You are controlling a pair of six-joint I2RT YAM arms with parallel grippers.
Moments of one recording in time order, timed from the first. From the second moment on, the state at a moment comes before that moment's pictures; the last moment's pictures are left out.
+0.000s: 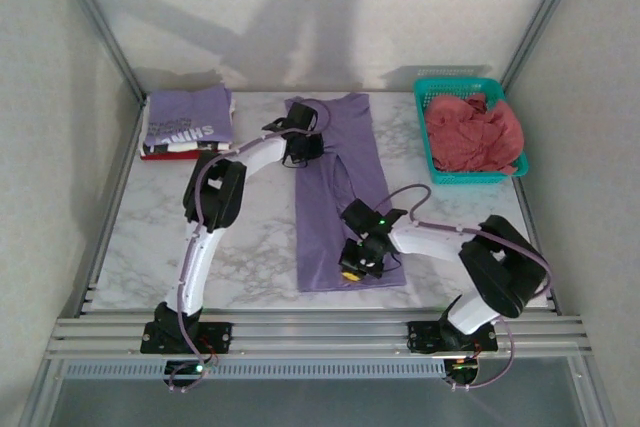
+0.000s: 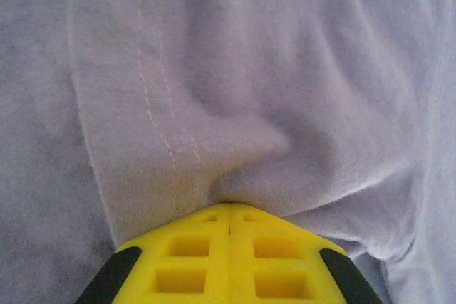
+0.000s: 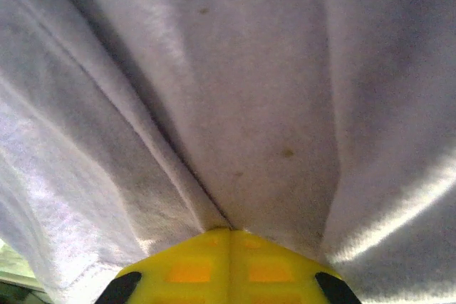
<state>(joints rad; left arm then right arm) -0.43 2.43 1.92 -0.42 0.14 -0.63 0.85 1.57 0.78 -0.56 -0.34 1.16</state>
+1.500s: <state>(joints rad) -0.74 1.33 0.66 -0.53 0.13 -0.91 0.67 1.21 0.64 -0.84 -0.23 0.90</state>
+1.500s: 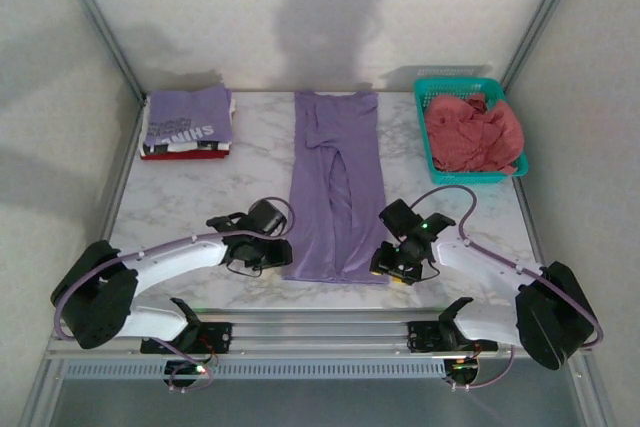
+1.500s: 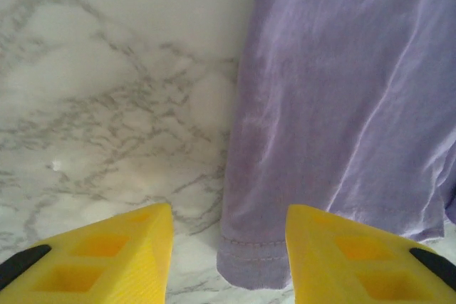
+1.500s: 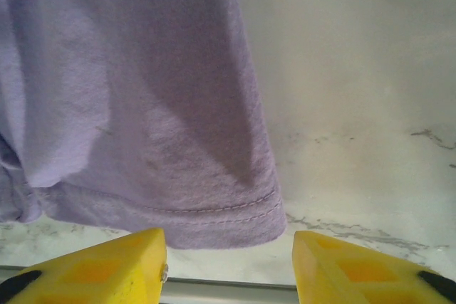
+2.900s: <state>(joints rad) -0.67 1.53 1.03 -0.44 0.12 -0.94 0.47 1.36 0.93 -0.78 -0.22 0.74</state>
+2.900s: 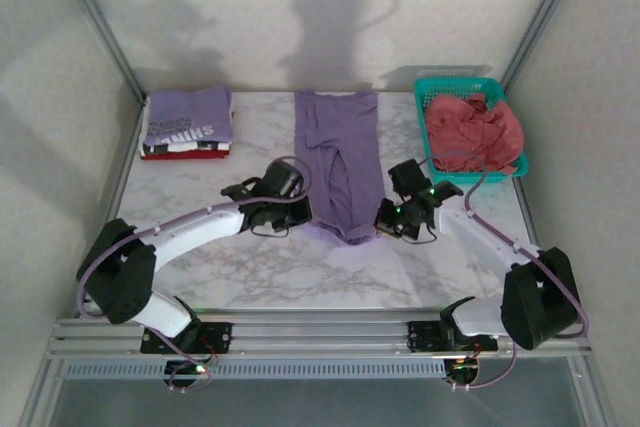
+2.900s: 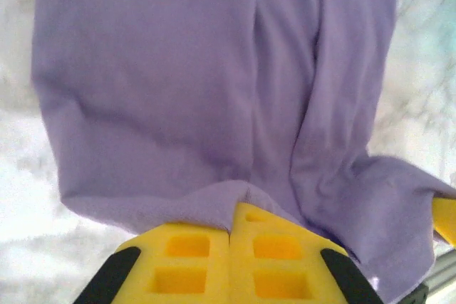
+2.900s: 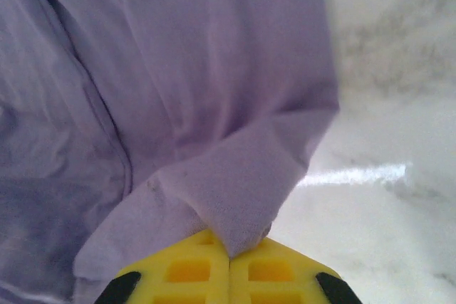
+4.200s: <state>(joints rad) -0.33 2.20 1.76 -0.53 0.21 -0.63 0.22 2.14 1.78 -0.87 -0.30 0.50</state>
